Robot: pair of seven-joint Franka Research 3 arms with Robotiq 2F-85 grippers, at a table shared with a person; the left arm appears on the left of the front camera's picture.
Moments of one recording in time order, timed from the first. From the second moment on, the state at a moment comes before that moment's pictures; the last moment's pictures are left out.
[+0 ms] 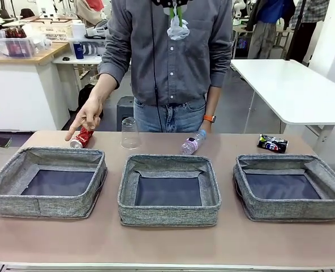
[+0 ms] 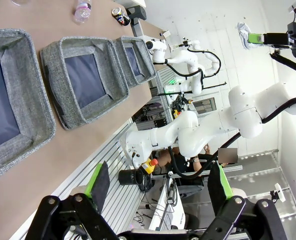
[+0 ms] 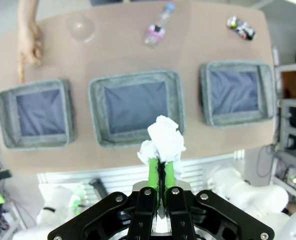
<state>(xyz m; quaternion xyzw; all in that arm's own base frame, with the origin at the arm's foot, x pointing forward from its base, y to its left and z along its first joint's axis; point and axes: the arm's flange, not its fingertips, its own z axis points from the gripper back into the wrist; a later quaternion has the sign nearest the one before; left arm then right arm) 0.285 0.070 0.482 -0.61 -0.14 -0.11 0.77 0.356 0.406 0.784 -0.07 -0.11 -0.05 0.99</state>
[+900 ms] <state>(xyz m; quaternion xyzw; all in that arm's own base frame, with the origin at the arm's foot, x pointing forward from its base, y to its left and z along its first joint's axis) 0.277 0.152 0.466 -0.55 -0.22 0.00 0.81 0.336 0.579 0.594 0.07 -0.09 0.28 0.95</state>
